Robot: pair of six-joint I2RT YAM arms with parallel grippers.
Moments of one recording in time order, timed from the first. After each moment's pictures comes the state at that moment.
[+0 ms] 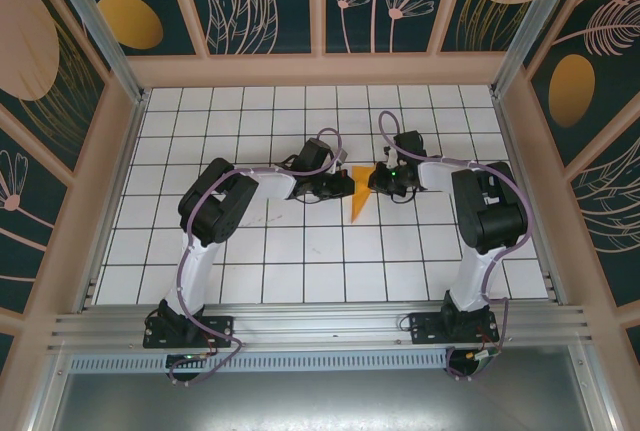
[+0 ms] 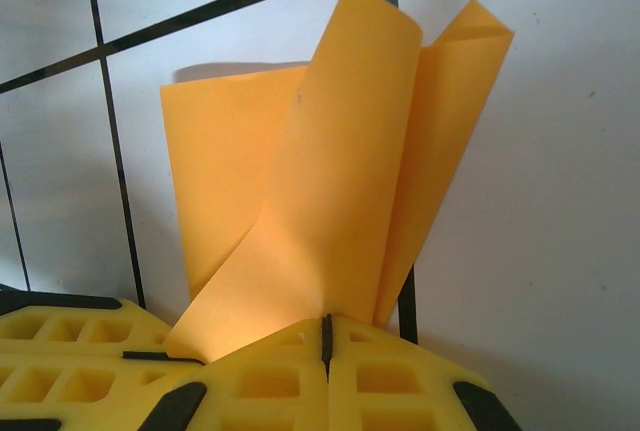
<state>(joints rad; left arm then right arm) -0.66 2.21 1.34 0.10 0.57 -0.73 0.27 1.87 1.01 -0.21 -0.42 0.49</state>
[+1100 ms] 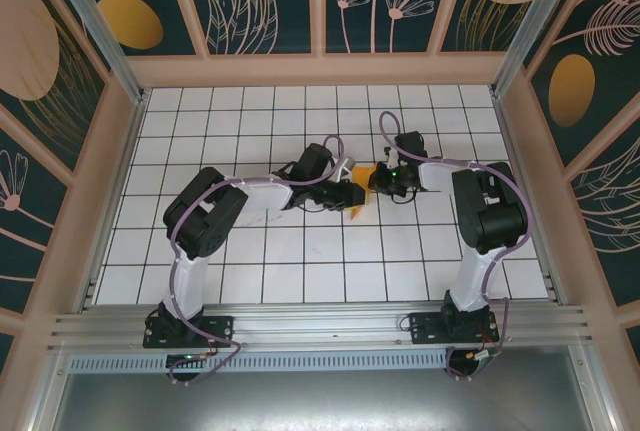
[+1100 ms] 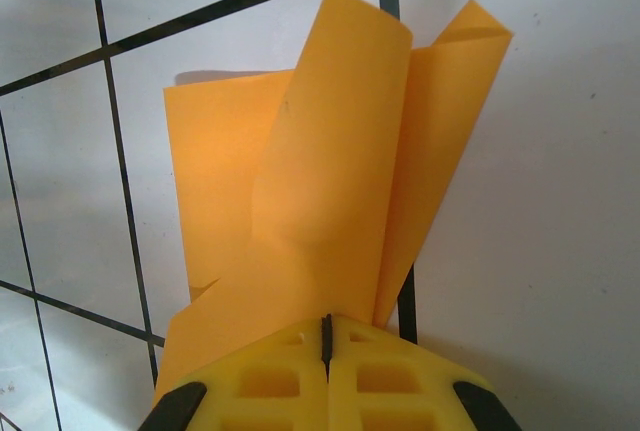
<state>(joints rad) -0.72 2.07 1.20 0.17 0.75 -0.84 0.27 1.87 1.00 -0.20 -0.43 0.49</state>
